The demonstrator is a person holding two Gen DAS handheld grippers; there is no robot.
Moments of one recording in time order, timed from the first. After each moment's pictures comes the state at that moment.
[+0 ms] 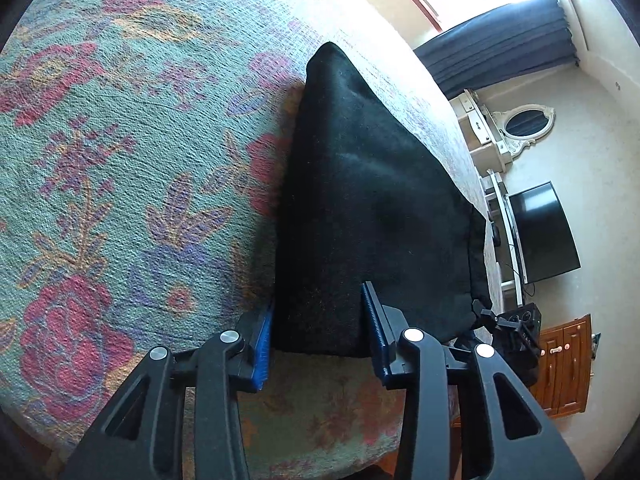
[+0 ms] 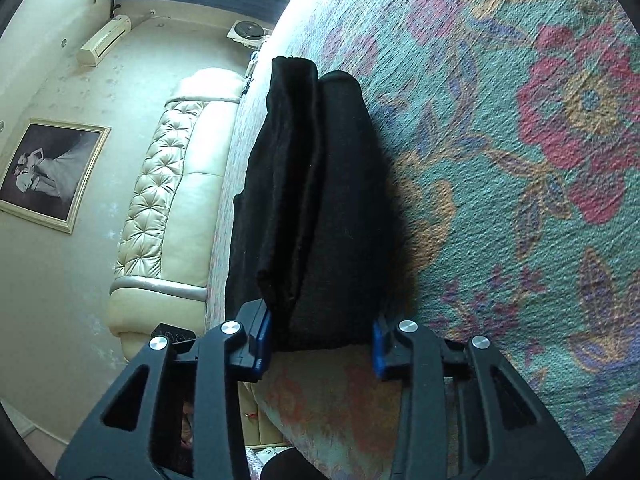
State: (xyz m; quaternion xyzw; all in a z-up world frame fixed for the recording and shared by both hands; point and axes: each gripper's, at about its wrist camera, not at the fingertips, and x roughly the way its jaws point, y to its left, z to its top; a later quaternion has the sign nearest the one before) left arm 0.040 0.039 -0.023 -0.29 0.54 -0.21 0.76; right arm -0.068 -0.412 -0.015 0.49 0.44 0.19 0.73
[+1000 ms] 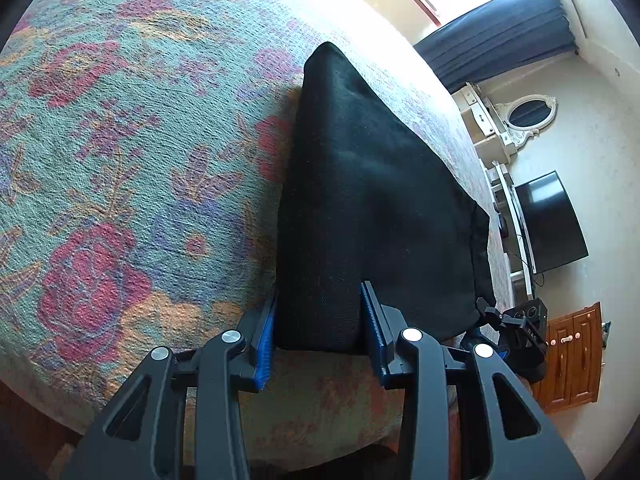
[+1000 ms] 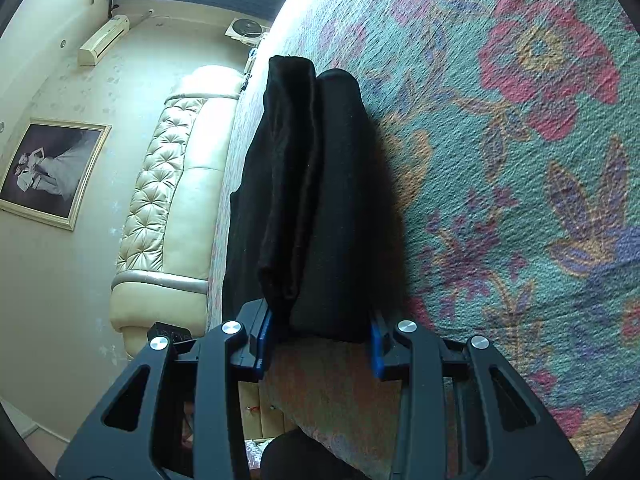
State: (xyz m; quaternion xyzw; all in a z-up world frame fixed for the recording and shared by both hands) left arm 0.055 0.031 -0.013 -0.27 0.54 -0.21 0.77; right arm -0.102 -0.418 -0.021 0.50 0.44 0.19 0.72
